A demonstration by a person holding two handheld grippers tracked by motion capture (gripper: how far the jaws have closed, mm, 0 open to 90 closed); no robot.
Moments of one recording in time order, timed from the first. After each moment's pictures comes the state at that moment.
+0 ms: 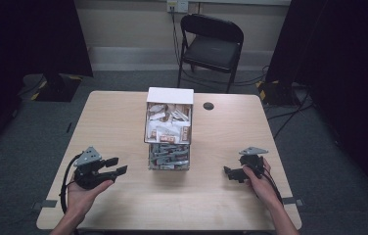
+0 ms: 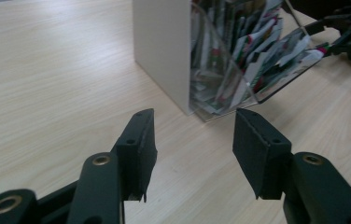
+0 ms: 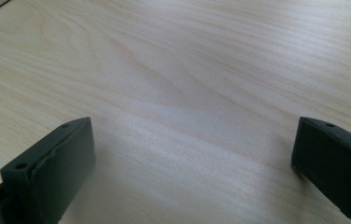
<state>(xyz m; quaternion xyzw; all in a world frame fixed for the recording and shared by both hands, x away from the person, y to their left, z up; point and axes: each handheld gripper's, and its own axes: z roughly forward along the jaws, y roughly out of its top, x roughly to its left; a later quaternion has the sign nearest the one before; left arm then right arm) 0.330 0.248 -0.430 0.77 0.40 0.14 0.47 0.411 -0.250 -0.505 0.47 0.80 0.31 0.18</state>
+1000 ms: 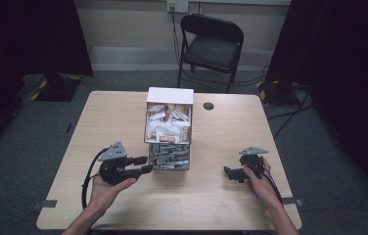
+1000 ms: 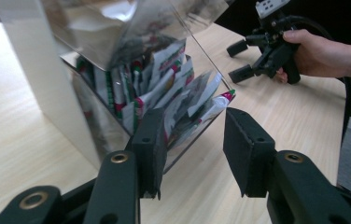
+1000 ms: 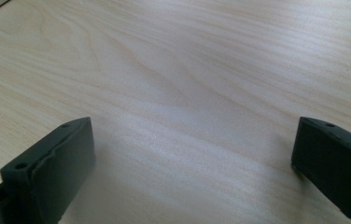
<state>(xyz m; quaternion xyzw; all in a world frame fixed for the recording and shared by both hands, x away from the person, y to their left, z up) 0.345 0.187 -0.414 0.79 0.32 0.08 0.51 0.411 -0.250 -0.505 0.47 0.80 0.31 0.18</state>
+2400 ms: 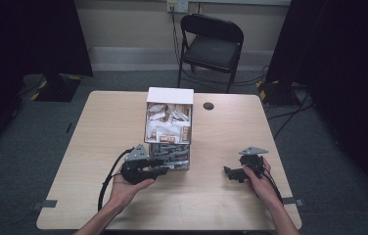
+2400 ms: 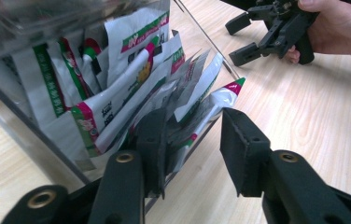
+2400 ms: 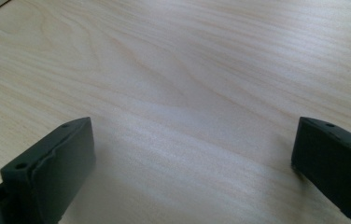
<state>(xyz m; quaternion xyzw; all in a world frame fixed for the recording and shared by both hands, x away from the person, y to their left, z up) 0.362 0.145 -0.443 0.81 0.31 0.06 0.49 0.411 -0.251 -0.505 0.47 0.81 0.31 0.18</state>
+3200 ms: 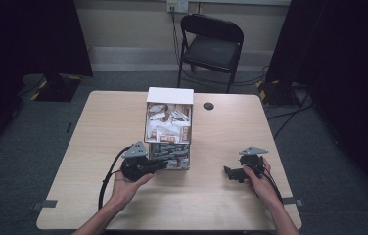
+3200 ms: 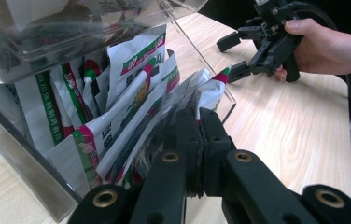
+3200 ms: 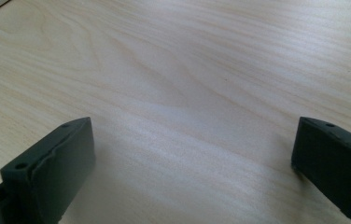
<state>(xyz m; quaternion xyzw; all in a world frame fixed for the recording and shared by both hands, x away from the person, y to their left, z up) 0.367 0.148 -0.440 0.79 0.31 0.05 0.52 0.412 -0.251 -0.505 0.47 0.81 0.31 0.18</state>
